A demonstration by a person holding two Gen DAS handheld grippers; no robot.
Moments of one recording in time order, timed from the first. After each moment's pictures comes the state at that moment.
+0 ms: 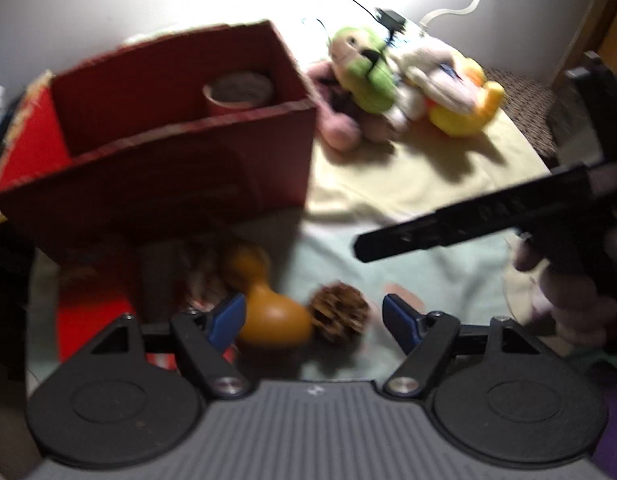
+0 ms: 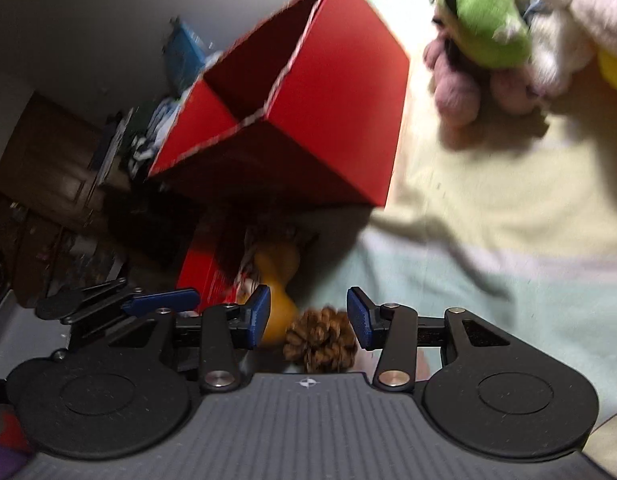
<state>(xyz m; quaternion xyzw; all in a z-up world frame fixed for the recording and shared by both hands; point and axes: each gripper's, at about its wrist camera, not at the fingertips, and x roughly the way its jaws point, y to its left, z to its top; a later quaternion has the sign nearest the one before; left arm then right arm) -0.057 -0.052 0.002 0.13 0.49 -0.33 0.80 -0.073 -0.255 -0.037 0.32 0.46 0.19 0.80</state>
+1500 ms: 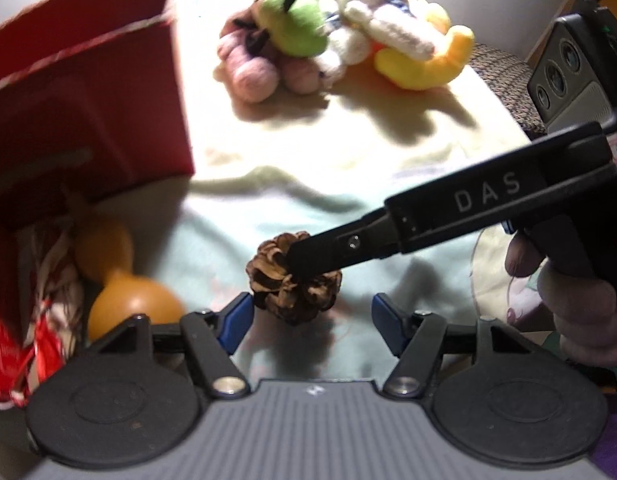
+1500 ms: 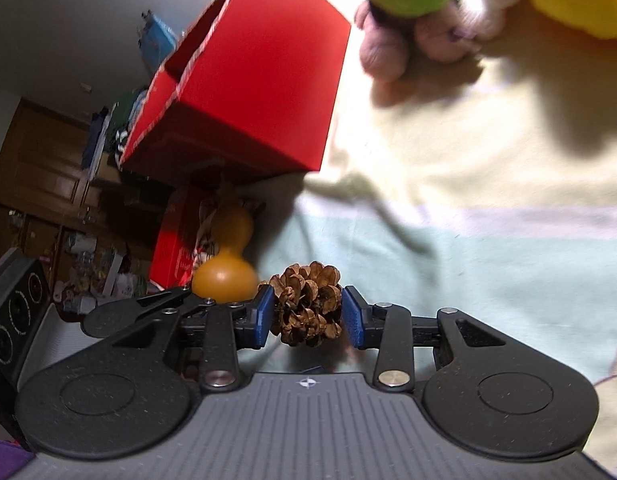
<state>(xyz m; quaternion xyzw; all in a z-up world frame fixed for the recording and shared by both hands) -0.070 -0.125 -0.053 0.12 0.50 -0.36 0.77 -0.093 -0.308 -0.056 0.35 0.49 0.17 0.78</state>
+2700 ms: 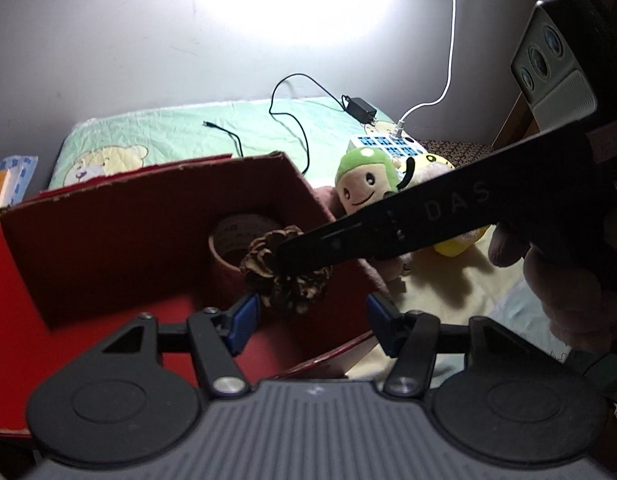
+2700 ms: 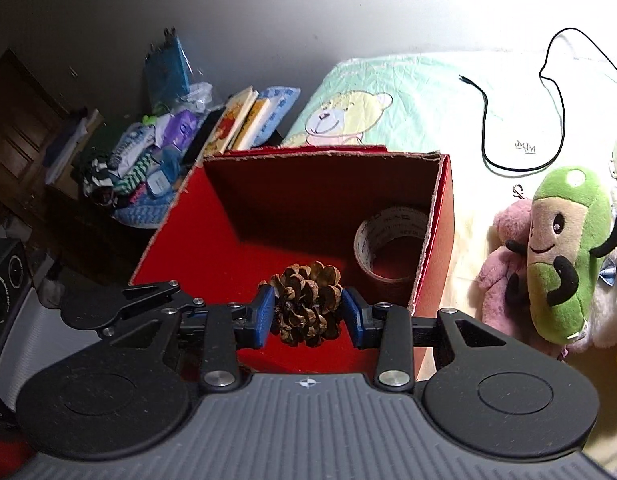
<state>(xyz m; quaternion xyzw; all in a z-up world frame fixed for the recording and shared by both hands) 0.096 -0.045 0.035 0.07 0.40 -0.44 0.80 0.085 -0.214 0.057 0.18 0.45 0.11 0.86</state>
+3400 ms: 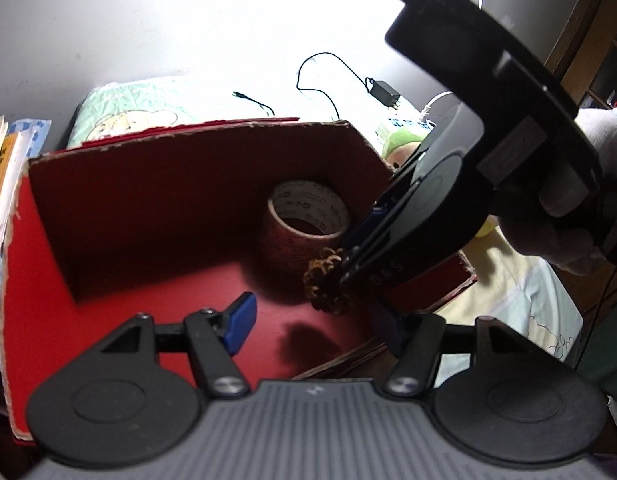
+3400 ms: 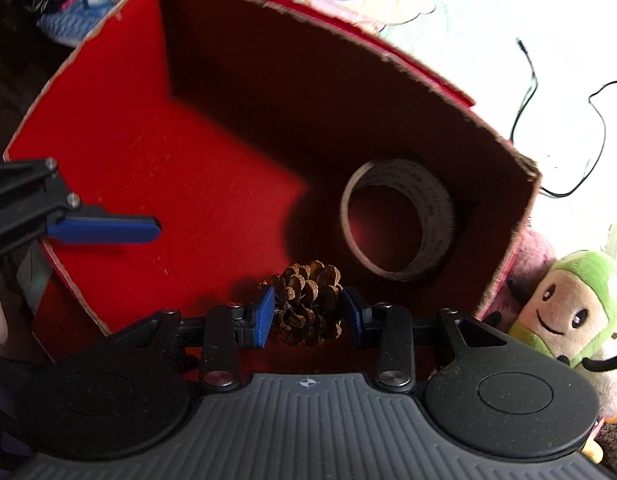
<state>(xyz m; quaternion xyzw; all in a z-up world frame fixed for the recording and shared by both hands) 0.127 0.006 0.014 0.06 0.42 -0.44 0.79 0.161 -0.137 0.005 -0.07 0.64 0.10 0.76</state>
